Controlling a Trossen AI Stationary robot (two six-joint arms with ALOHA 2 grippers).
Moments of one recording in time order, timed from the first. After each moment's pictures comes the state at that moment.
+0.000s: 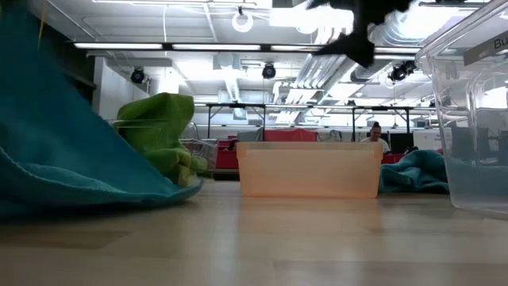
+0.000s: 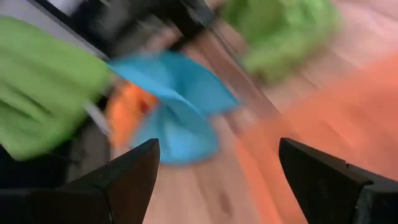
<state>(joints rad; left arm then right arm) -0.52 1.16 1.39 -0.81 0.23 -0.83 0.07 1.19 0.88 -0.14 0.02 0.67</state>
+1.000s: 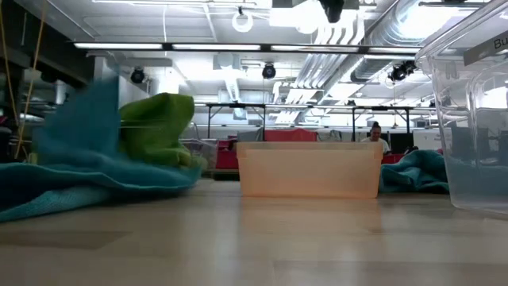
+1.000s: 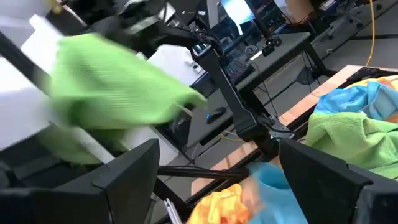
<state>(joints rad) -0.40 1.07 1.45 -0.36 -0.25 -0.25 0.07 1.20 0.89 0.37 0.09 0.70</state>
